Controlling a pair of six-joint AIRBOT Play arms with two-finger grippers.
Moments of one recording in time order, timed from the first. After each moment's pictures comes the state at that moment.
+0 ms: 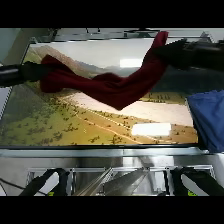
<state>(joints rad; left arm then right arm) 0.29 -1.05 1.42 0.57 -1.37 -1.07 0.03 -1.03 1.50 -0.46 1.17 1.01</state>
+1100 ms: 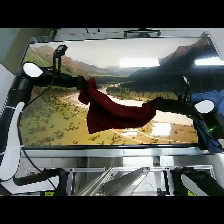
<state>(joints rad) -0.10 -1.45 1.44 1.00 -1.13 -1.16 0.03 -1.04 0.71 -0.70 0.78 1.24</state>
